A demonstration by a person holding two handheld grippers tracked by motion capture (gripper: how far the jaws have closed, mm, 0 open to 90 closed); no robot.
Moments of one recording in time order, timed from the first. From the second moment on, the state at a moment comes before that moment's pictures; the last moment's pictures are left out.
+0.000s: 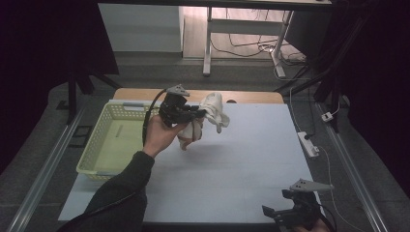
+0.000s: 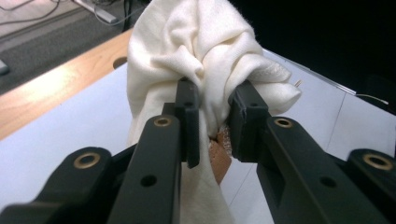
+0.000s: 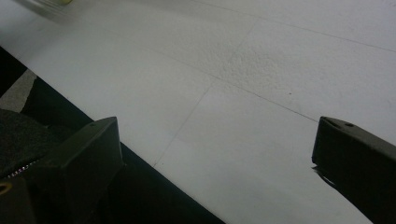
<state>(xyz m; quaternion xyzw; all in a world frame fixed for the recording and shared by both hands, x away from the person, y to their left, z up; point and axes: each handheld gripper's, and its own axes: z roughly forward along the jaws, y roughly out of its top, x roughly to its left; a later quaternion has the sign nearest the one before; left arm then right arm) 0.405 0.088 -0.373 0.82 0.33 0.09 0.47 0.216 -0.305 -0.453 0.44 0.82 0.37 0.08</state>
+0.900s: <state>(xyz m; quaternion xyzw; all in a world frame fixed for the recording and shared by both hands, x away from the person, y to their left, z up) 0.422 0.067 -0.445 0.84 0.36 0.05 0.40 0.215 -0.305 -0.453 0.44 0.82 0.37 0.08</state>
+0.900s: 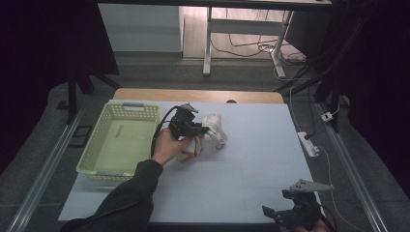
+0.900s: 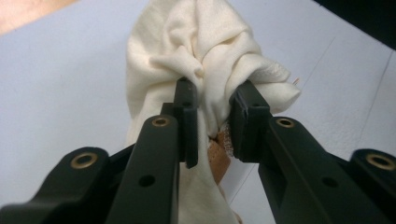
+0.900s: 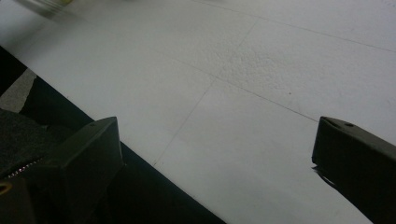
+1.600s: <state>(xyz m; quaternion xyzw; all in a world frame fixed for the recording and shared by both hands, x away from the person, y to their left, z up) 0.427 0.052 -0.494 0.86 0.38 0.02 0.34 0.215 -0.305 -0.453 0.44 0.82 0.37 0.08</state>
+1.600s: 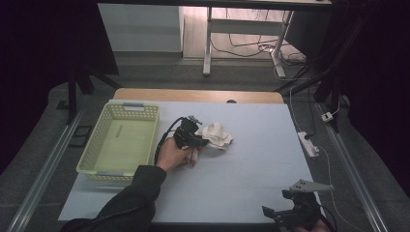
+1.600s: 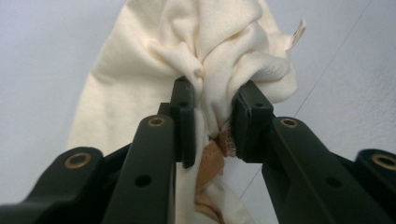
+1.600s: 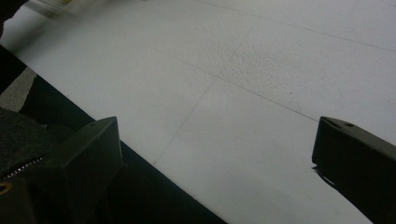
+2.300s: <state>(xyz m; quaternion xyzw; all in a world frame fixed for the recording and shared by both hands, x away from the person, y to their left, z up) 0.424 0.041 -0.518 0.88 0.35 0.01 0.32 0.215 -0.304 -0.453 0.43 0.82 0.36 0.08</state>
